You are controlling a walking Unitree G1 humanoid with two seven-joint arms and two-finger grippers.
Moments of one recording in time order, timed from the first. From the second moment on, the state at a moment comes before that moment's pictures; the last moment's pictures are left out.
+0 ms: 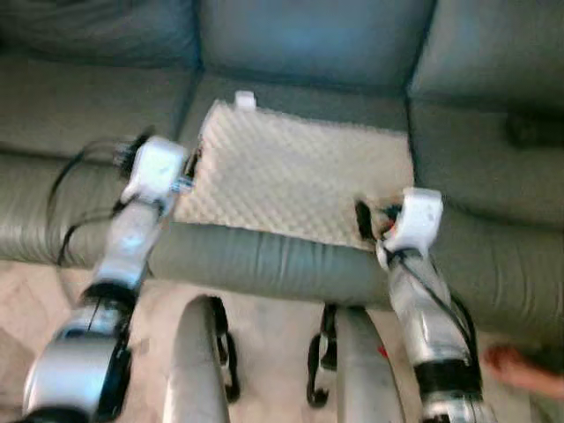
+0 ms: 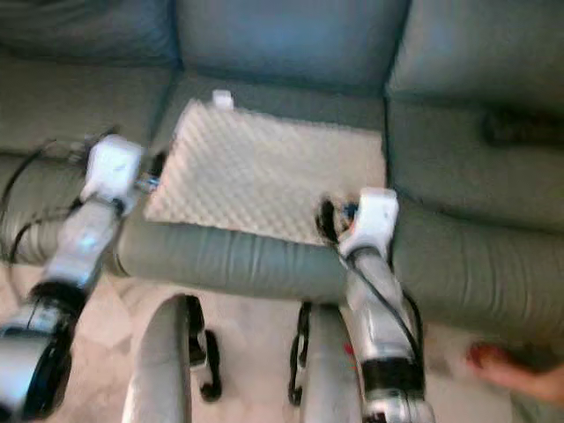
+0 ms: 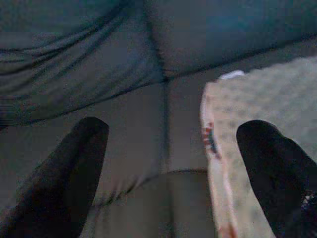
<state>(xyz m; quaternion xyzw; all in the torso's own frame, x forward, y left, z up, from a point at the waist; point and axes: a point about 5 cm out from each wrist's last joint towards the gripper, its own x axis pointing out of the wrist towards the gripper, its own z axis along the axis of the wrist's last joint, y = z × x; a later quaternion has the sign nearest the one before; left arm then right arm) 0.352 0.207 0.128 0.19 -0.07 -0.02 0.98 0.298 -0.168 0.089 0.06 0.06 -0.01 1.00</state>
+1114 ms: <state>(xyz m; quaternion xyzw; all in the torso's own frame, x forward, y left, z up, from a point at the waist) 0.311 0.146 0.088 0.06 0.00 -0.14 0.99 0.296 -0.141 0.105 0.06 0.02 0.08 0.99</state>
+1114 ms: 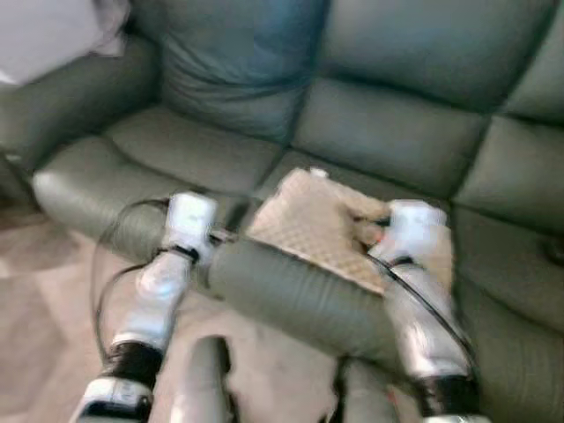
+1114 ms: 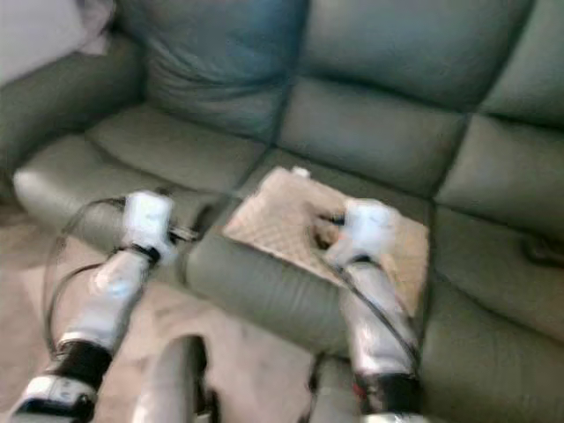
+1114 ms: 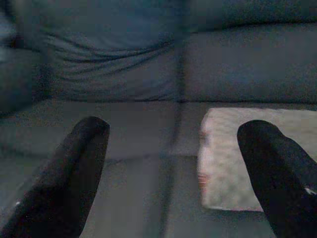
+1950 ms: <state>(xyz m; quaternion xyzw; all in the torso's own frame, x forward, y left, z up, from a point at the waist) 0.306 0.128 0.081 0.06 0.02 -0.17 0.98 0.287 -0.154 0.103 0.09 0.01 0.07 0.99</state>
